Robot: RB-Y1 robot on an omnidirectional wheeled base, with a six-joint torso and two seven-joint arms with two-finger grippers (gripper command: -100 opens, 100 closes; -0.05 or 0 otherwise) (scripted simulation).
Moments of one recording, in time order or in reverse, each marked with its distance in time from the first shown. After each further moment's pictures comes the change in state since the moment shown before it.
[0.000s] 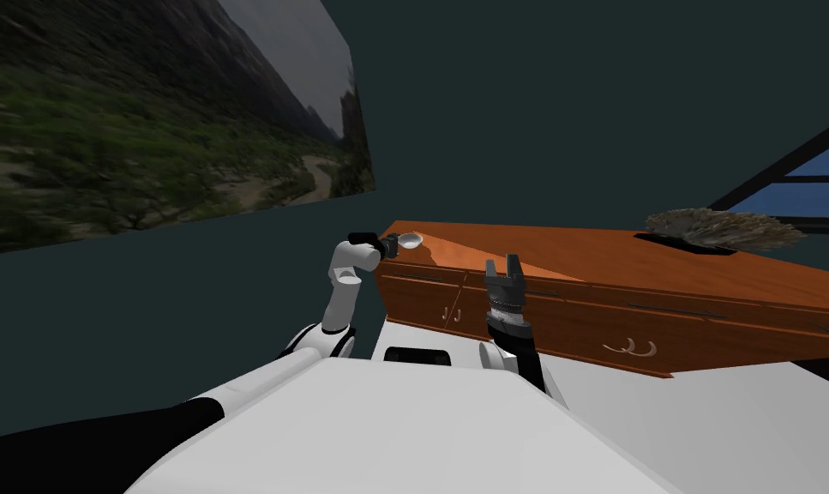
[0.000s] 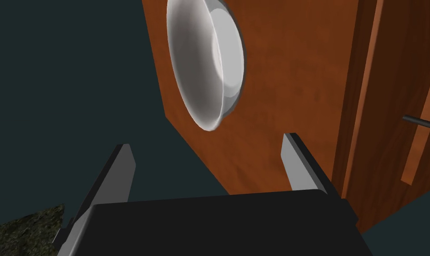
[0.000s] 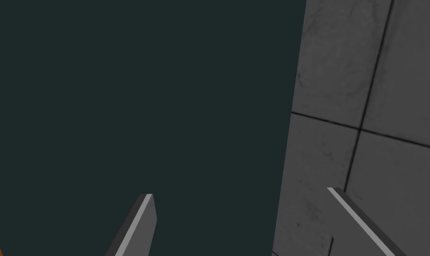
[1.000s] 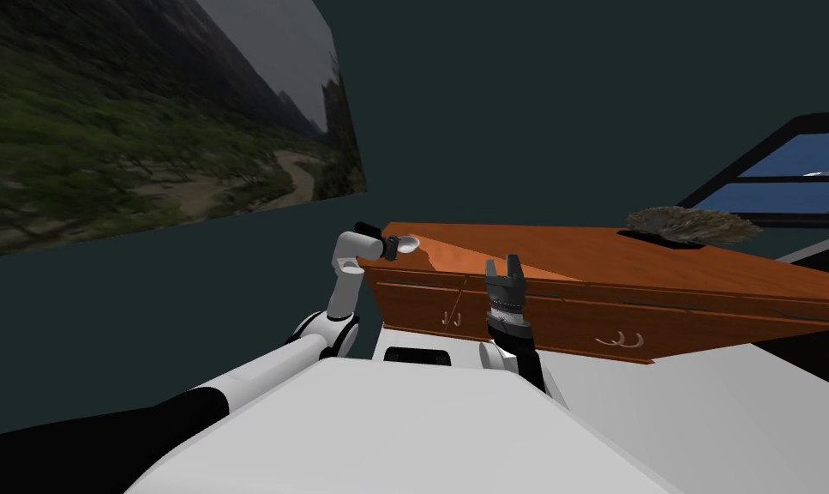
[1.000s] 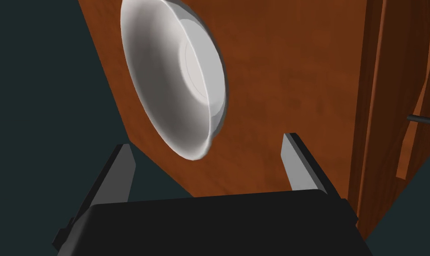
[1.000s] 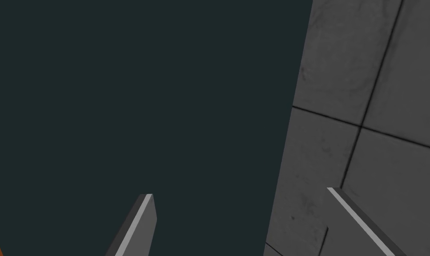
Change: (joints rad) left arm -0.113 0.002 0.014 0.068 0.001 0.254 0.014; right arm 0.000 0.000 0.000 0.000 0.000 0.000 0.000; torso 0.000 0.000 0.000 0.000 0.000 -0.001
